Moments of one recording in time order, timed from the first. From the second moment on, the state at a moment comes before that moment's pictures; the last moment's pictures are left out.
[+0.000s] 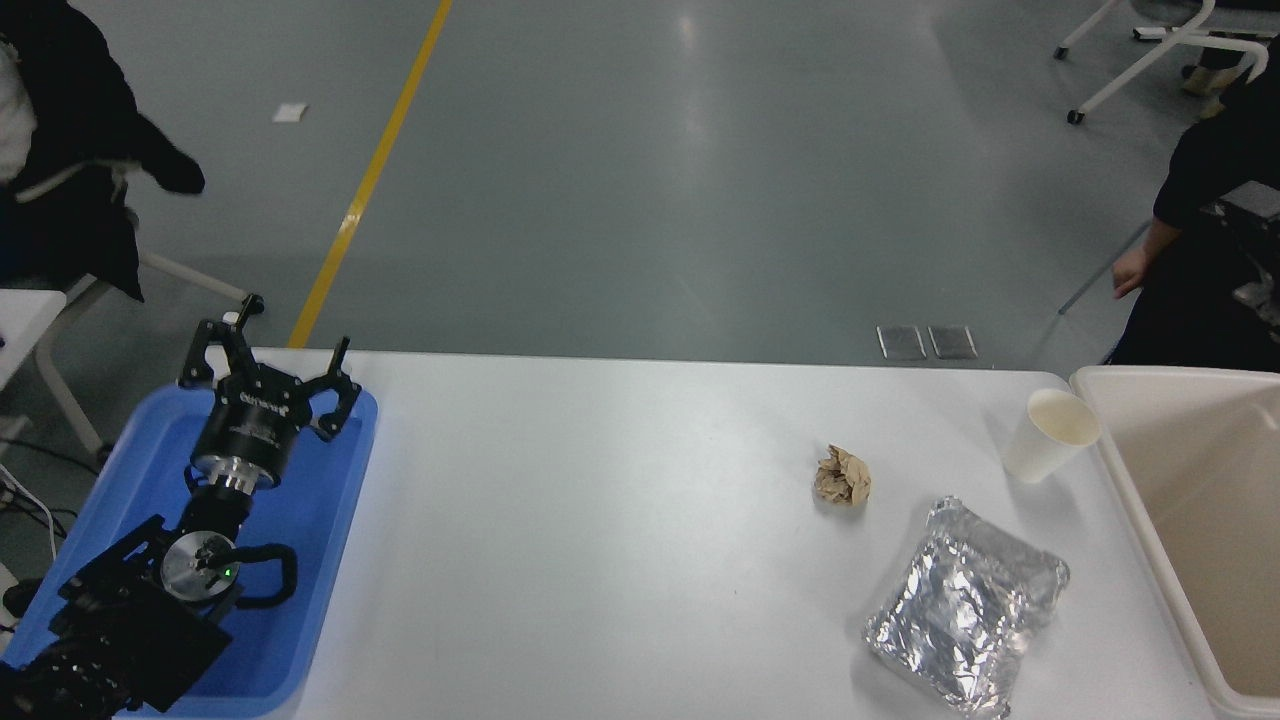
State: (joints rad) left arm -0.60 0.23 -0.89 -0.31 -0.14 -0.79 -0.36; right arm 1.45 -0.81 -0.83 0.75 -0.08 0.10 -0.04
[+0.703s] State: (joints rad) left arm -0.60 0.23 -0.89 -0.31 -0.14 -0.79 -0.37; right arm 1.86 -0.69 -1.23 1.02 -0.26 0.49 -0.13
